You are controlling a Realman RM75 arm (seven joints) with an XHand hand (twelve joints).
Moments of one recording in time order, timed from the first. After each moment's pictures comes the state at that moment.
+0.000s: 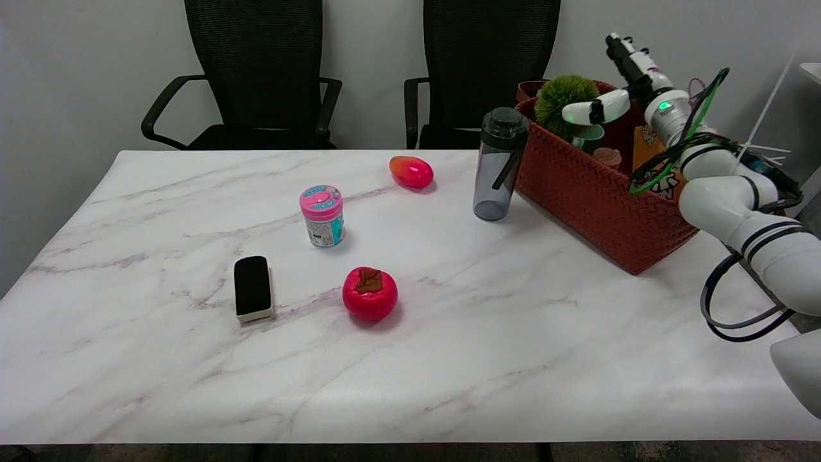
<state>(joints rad) 0.59 -0.81 -1.73 0.88 0.62 0.15 0.96</state>
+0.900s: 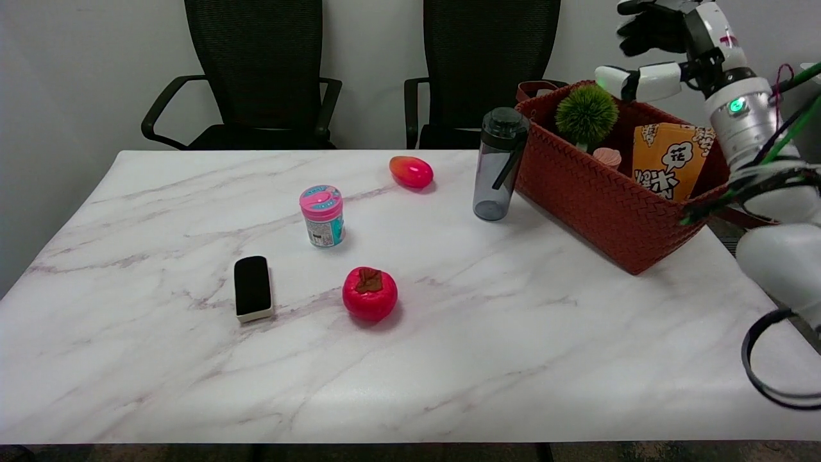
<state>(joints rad) 0.04 -0.83 -1.27 1.50 0.63 0.26 0.93</state>
